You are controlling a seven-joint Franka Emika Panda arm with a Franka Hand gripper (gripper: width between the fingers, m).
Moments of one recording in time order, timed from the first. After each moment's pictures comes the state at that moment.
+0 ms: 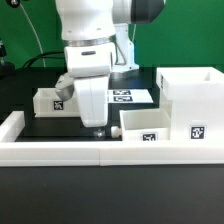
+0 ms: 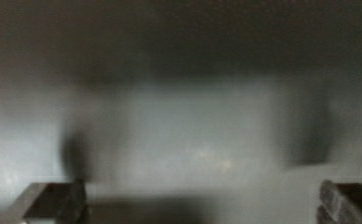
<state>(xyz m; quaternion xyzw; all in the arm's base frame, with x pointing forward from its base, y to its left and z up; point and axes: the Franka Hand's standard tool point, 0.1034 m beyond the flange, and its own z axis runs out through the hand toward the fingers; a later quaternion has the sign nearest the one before) 0.543 -0.048 0.008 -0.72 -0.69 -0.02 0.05</state>
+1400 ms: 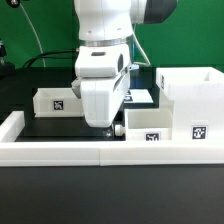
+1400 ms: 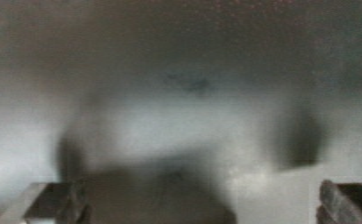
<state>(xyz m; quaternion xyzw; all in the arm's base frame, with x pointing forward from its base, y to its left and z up) 0.542 -0.030 0.007 -0.78 -0.62 -0.01 0.05</state>
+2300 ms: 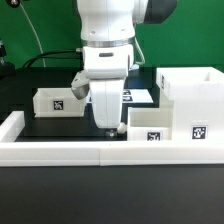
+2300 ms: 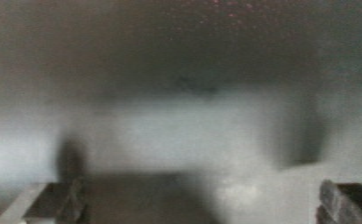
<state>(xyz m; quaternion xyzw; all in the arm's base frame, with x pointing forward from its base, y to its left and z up) 0.541 -0.029 0.007 -0.74 -0.67 0.01 0.04</state>
